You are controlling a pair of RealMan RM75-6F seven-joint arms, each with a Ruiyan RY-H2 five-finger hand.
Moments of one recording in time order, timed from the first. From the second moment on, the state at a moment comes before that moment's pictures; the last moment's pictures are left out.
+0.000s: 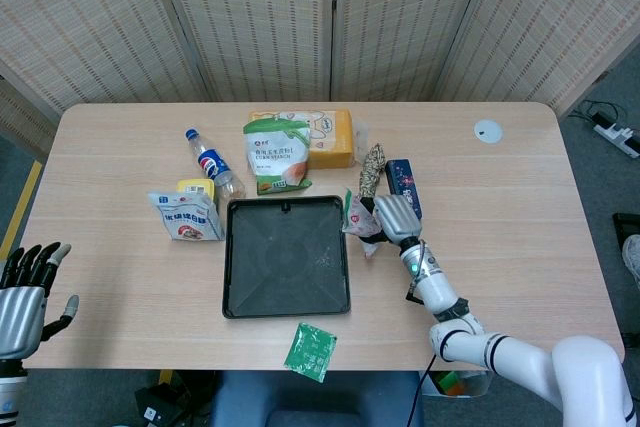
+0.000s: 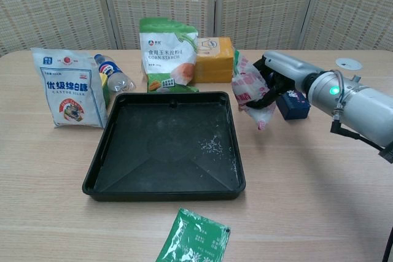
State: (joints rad) left arm -0.08 -1.16 -0.06 -1.62 1.49 1.52 0.15; right arm 0.75 -1.78 0.29 -1.07 -1.19 0.85 0.11
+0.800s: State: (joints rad) left arm -0.09 -1.15 -0.06 -1.66 1.49 1.51 0.20; right arm 0.76 -1.89 0.14 -0.69 -1.47 0.79 0.93
